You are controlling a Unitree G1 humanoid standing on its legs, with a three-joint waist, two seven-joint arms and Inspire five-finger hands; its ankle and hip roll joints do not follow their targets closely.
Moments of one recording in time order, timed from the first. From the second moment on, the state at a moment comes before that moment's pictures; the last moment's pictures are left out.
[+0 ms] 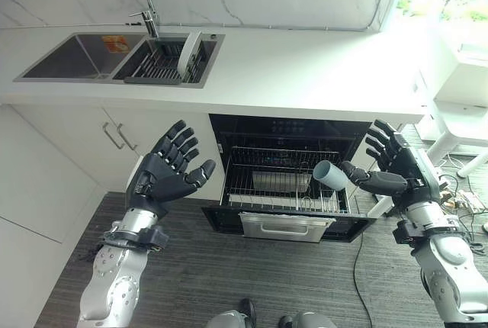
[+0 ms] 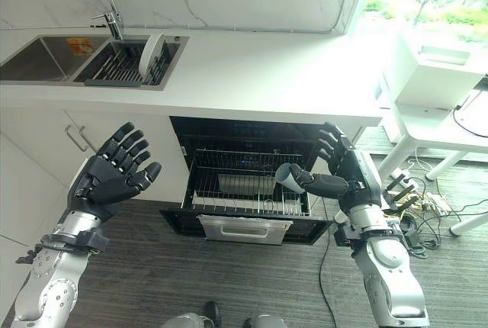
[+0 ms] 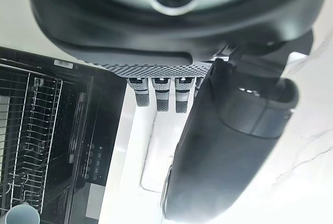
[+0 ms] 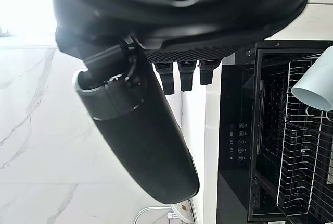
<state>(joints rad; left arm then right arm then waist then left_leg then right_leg) 0.09 0.42 0.14 -0.21 -0.70 0.03 -0.16 0.07 -0.50 -0.15 -0.27 0.49 0.11 -0.02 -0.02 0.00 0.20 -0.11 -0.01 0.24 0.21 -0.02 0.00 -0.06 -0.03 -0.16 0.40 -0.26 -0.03</state>
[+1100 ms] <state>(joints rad) 0.09 0.51 0.16 -0.27 -0.74 0.04 -0.23 0.05 -0.52 -0.19 -0.42 0.52 0.13 -0.06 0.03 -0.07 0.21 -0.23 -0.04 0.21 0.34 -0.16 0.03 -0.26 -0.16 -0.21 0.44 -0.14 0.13</state>
